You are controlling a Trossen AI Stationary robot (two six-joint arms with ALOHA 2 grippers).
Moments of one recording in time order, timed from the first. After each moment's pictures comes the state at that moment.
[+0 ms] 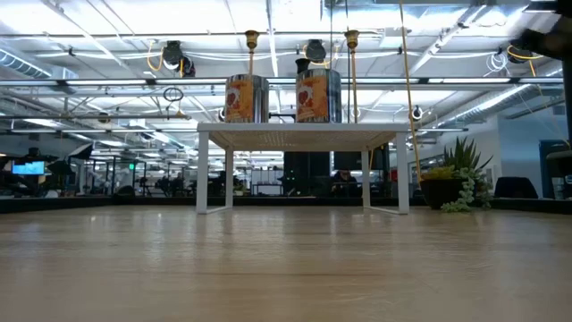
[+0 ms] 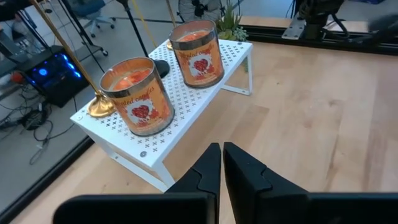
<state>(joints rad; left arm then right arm) -0.66 1.32 1.19 -0.93 -1.04 -0.84 0.68 1.30 0.92 -0.48 -0.08 0.77</state>
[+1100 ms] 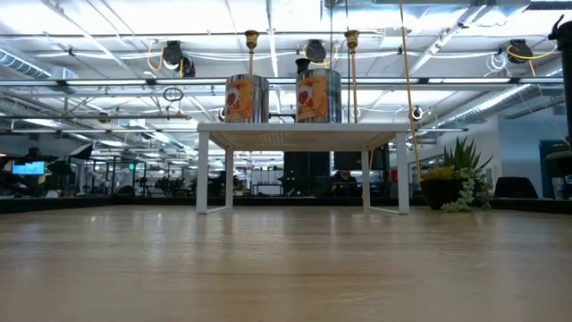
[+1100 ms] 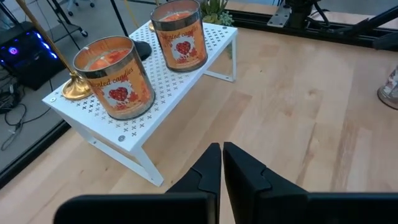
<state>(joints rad) -0.66 1.32 1.19 -0.91 -0.95 -0.88 0.95 1.36 0.66 -0.04 0.03 0.97</state>
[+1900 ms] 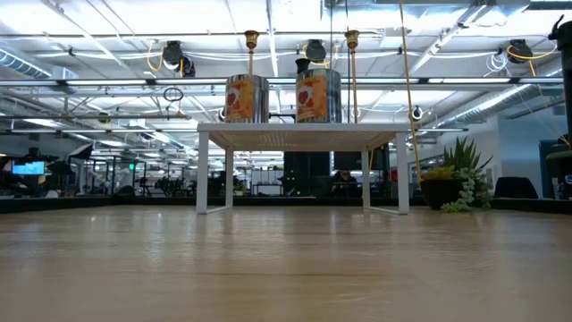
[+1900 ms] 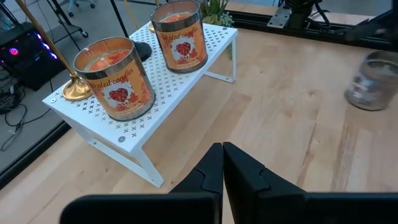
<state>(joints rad) -0.66 1.32 1.19 -0.91 -0.95 -0.87 0.86 1.27 0.66 -0.28 0.03 0.62</state>
